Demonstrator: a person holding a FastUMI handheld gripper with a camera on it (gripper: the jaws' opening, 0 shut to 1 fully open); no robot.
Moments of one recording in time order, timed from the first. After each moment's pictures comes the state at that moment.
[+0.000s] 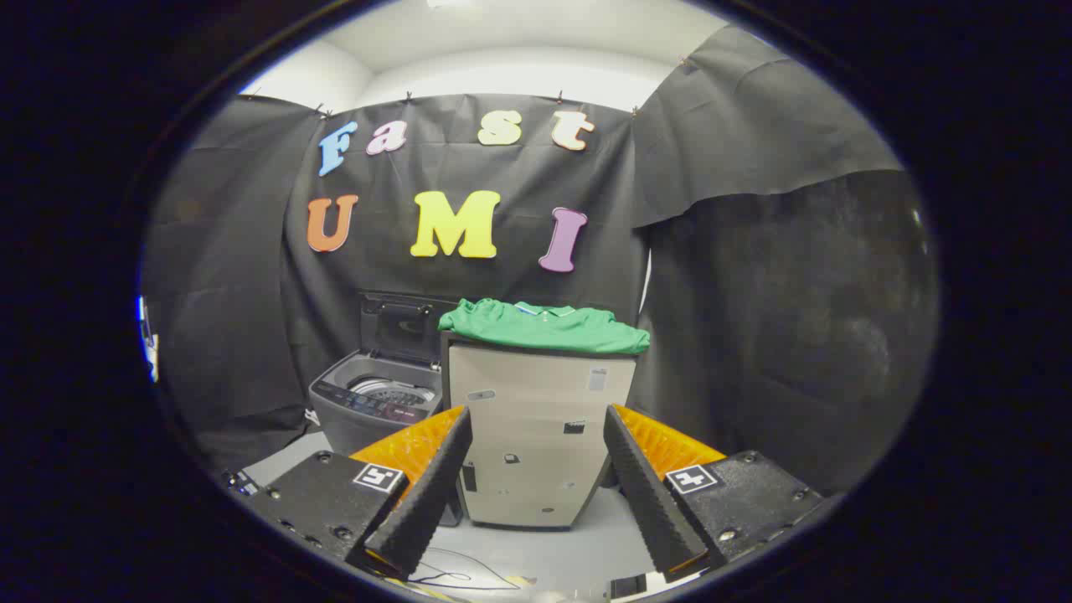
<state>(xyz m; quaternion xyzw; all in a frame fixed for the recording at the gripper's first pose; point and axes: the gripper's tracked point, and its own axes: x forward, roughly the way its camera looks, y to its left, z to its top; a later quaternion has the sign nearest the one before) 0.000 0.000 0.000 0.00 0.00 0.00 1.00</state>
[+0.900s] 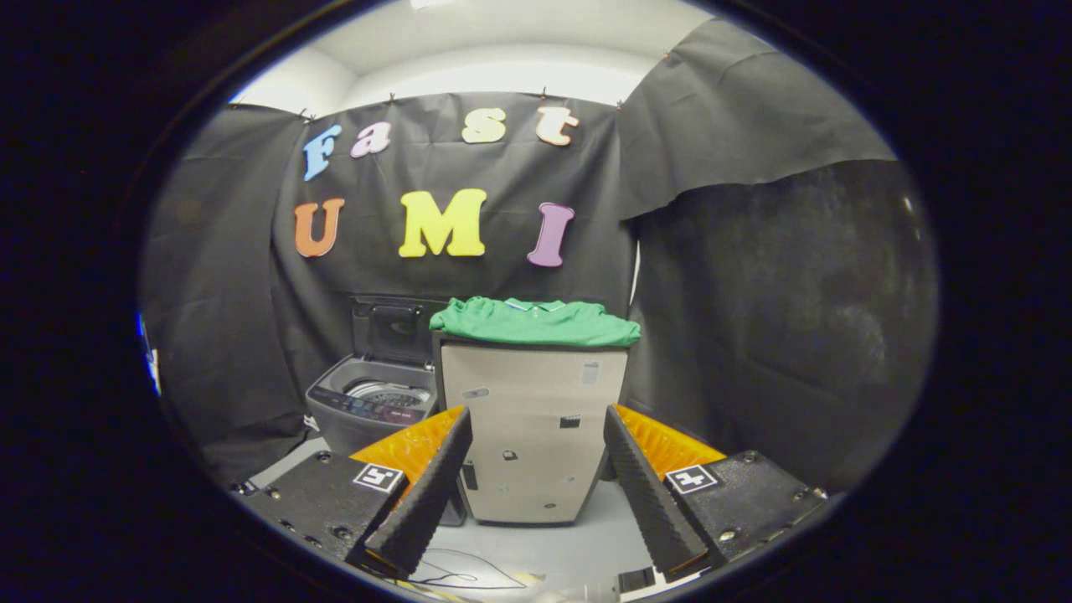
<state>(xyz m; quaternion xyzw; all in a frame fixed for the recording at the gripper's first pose) -0.002 -0.005 0.001 0.03 0.01 -0.02 1.00</state>
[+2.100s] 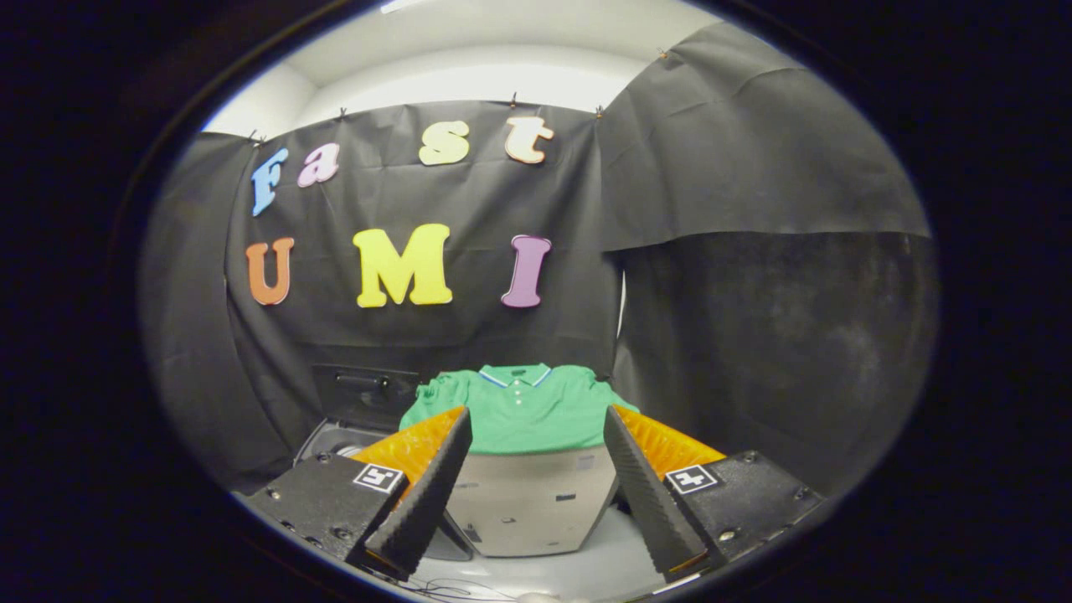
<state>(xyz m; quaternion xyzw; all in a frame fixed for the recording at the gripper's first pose) 0.127 -0.018 0.186 0.06 0.00 -0.06 1.00</state>
